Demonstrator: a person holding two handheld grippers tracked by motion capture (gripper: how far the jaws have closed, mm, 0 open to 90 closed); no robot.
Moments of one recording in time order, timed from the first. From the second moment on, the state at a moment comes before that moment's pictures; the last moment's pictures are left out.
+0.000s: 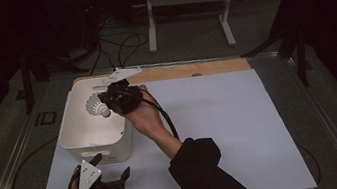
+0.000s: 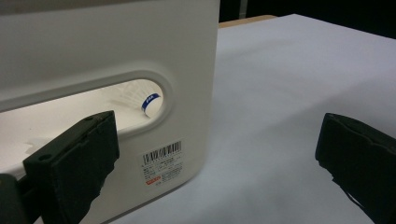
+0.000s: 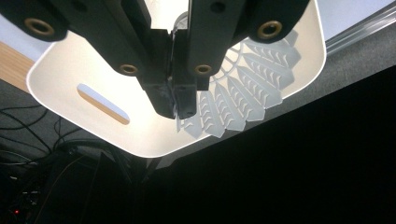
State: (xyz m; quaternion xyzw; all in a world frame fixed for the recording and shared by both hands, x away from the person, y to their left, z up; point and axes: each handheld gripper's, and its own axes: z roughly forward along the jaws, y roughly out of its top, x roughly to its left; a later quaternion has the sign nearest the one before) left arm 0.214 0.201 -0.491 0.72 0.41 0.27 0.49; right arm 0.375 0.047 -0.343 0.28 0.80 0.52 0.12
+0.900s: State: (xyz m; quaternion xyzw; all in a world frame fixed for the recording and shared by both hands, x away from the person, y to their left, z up) left arm 0.214 0.201 -0.491 0.72 0.41 0.27 0.49; right arm 0.370 0.061 -0.345 0.27 0.80 0.52 0.12
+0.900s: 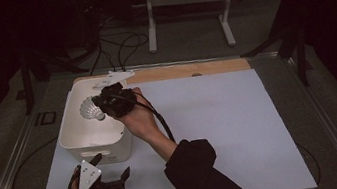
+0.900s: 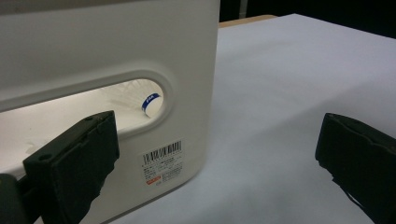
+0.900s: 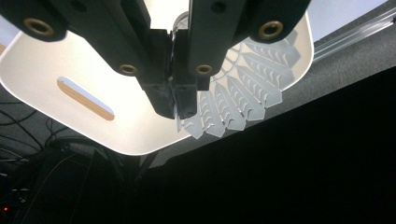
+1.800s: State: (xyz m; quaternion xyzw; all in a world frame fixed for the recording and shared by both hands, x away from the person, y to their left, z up) left arm 0.214 0.201 -0.491 0.72 0.41 0.27 0.49; right arm 0.374 0.056 -0.349 0.29 0.81 0.50 0.14
